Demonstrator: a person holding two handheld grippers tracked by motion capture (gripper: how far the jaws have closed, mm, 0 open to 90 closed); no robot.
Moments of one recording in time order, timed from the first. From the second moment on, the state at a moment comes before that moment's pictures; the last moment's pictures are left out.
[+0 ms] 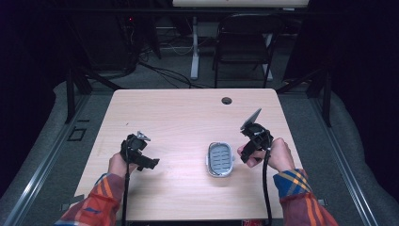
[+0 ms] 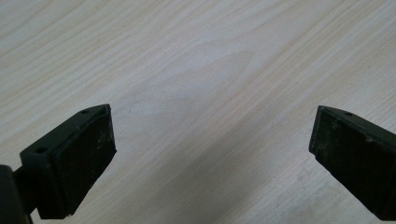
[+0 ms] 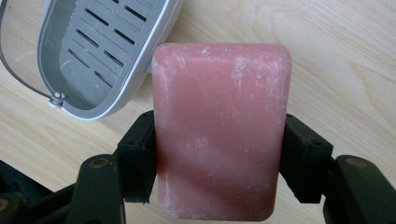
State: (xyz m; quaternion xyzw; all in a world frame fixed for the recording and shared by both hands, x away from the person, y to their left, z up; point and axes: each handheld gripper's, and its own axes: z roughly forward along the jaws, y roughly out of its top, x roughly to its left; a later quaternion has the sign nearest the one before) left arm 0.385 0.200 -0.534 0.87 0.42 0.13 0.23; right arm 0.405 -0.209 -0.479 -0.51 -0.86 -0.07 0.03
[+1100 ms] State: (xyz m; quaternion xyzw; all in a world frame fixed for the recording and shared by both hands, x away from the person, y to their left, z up) left arm 0.384 0.202 -0.533 0.86 0.43 0.13 0.24; right arm 0.424 -0.172 -0.443 -0.48 -0.87 -0.05 0.00
